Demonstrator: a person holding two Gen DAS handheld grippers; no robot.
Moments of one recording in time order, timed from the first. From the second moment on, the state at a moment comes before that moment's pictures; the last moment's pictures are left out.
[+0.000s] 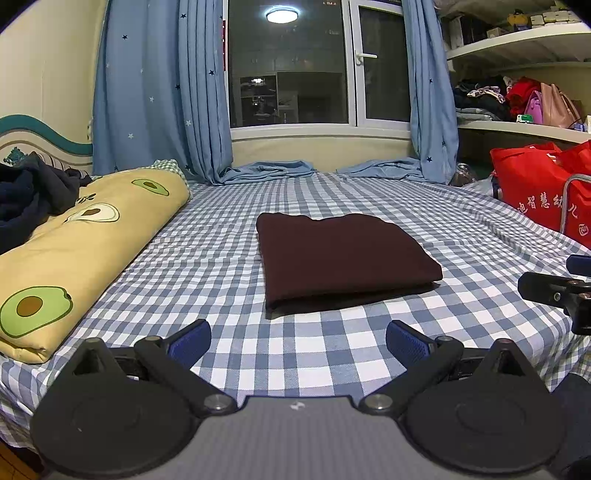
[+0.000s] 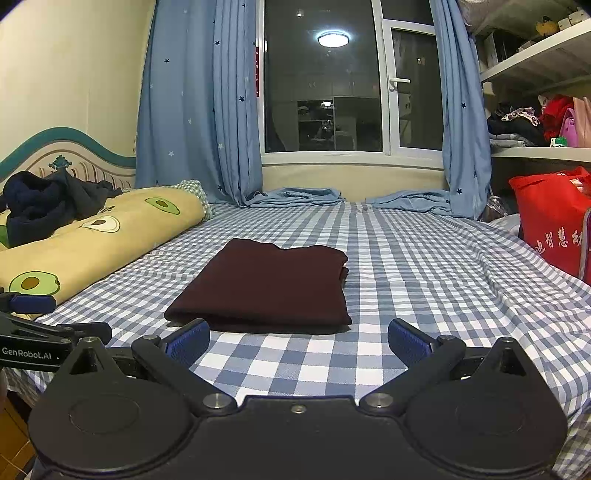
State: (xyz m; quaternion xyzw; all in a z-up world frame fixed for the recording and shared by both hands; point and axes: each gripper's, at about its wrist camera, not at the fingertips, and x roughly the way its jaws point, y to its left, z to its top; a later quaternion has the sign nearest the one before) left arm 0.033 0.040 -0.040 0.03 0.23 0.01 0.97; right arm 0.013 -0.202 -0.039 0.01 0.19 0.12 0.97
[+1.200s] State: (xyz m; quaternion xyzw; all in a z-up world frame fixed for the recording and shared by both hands) left arm 0.048 0.026 -0.035 0.06 0.24 -0.01 0.97; right arm 0.017 -0.228 -0.025 0.01 0.19 0.10 0.98
